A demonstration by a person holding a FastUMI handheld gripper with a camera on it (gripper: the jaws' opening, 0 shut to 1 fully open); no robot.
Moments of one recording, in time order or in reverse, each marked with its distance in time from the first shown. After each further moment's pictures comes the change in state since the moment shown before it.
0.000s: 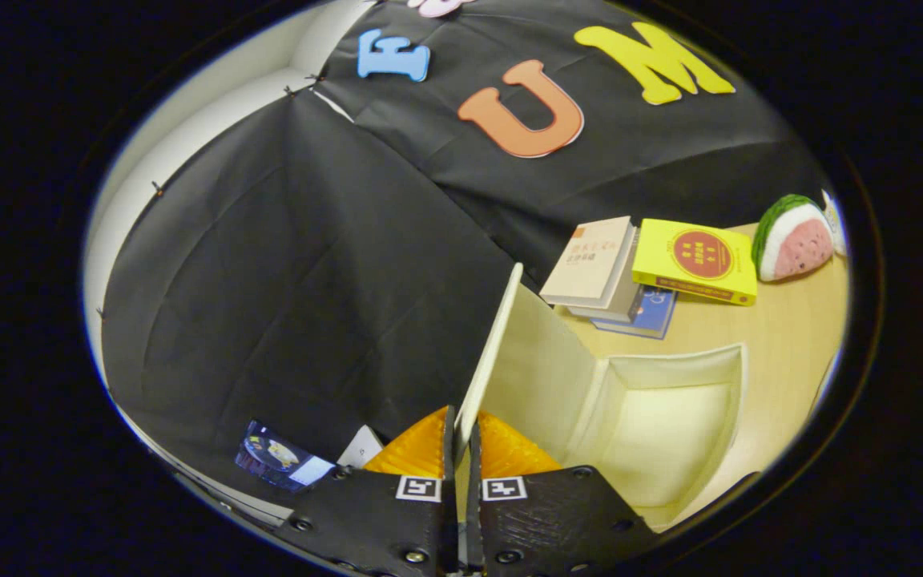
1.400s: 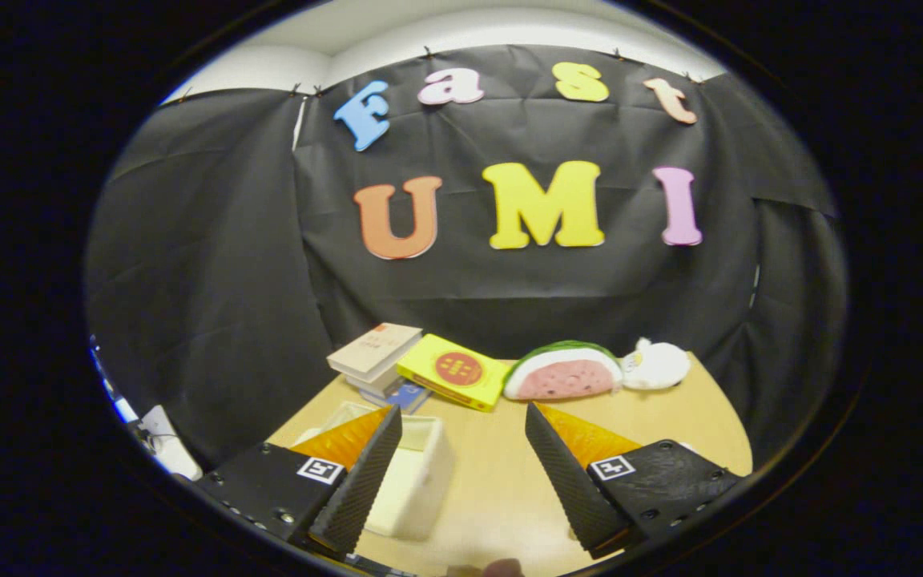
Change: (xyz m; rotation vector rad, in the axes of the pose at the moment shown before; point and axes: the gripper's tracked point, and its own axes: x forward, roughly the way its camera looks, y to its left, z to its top) arm -0.248 -0.209 0.009 -0.296 -0.445 -0.723
